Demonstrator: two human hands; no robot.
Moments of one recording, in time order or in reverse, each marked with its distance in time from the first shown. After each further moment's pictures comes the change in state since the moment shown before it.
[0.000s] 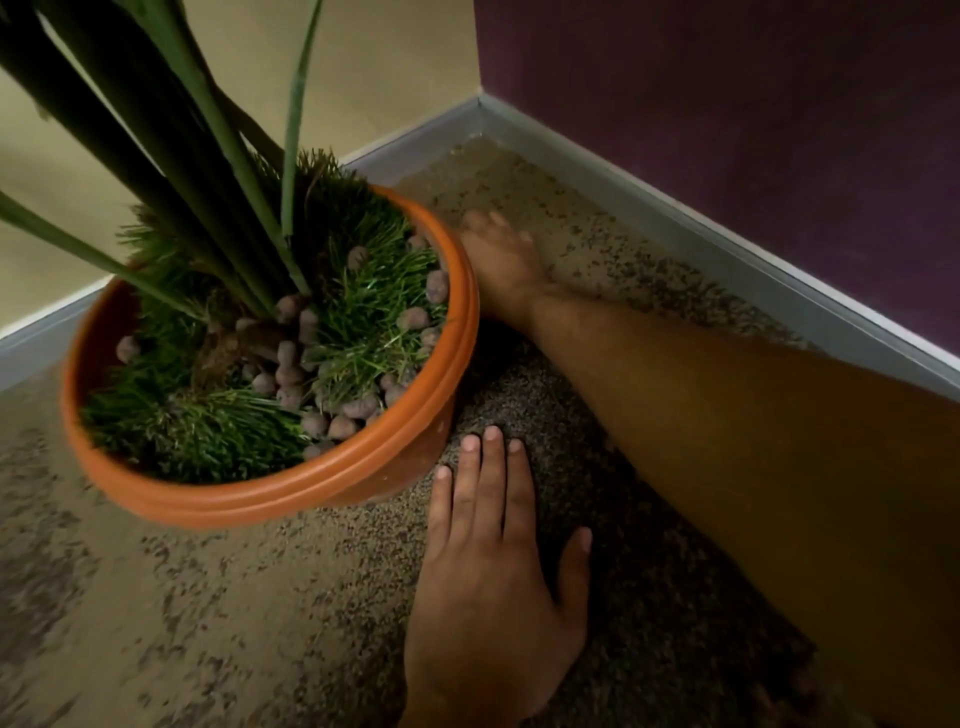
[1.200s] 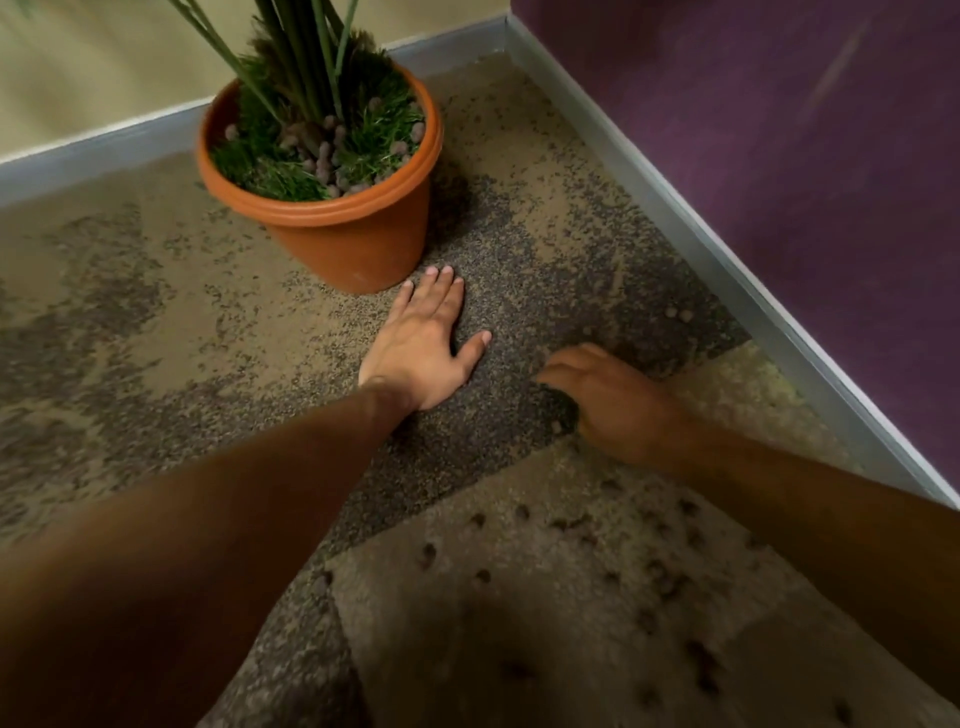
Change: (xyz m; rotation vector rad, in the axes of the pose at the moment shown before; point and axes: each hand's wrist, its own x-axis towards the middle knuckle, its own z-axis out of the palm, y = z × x) left_hand -0.004 -0.001 -0.006 -0.010 -0.008 -0.046; right_hand -0.318 0.054 -0.066 -0.029 -0.414 -0.325
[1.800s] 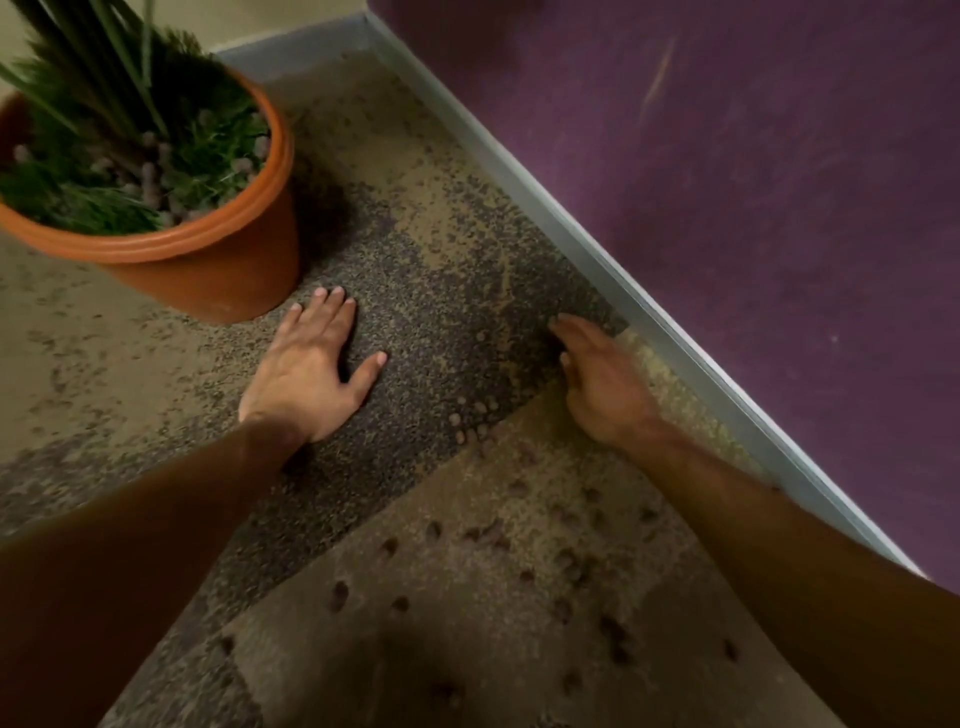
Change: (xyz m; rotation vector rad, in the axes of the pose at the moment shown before) left_hand 0.003 -0.006 0.007 0.024 0.040 0.078; right_hand -0.051 0.068 0.009 0.138 0.313 0.497
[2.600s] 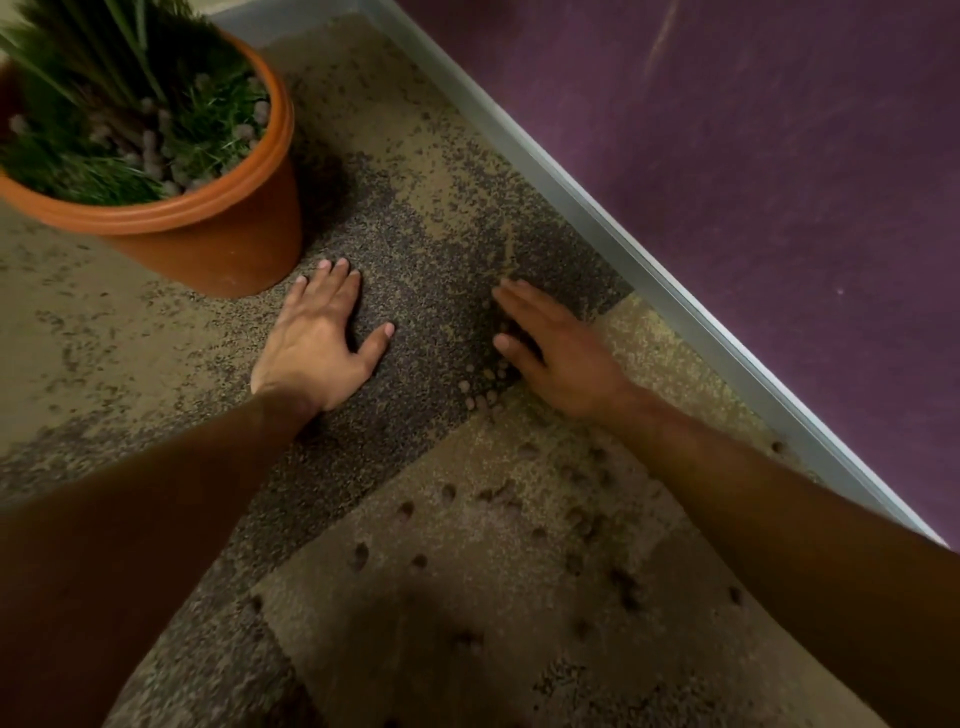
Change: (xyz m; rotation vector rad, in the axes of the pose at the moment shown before) left_hand 0.000 0.002 -0.003 -0.046 -0.016 -0.005; right_hand 0.001 -0.037 0.010 0.093 -0.074 -0.210
